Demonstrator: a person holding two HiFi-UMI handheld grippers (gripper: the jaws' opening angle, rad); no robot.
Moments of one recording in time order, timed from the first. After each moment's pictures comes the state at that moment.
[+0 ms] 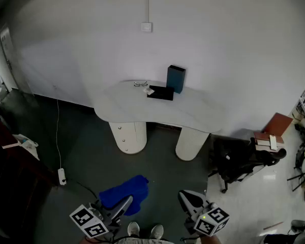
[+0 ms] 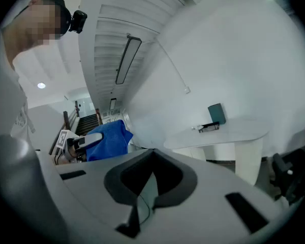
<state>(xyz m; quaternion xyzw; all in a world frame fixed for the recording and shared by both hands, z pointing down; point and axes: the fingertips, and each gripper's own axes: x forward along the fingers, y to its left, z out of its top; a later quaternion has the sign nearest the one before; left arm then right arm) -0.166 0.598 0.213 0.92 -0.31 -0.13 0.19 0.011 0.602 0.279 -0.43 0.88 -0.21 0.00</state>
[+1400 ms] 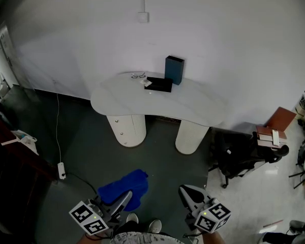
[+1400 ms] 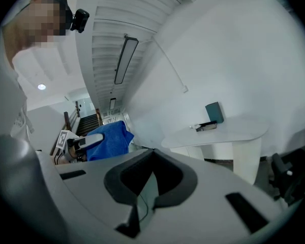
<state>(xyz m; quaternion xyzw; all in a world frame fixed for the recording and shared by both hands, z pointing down) -0.130 0.582 0.226 0.91 -0.33 -0.13 0.19 0.047 0.586 0.289 -0.42 0.88 -0.22 0.00</state>
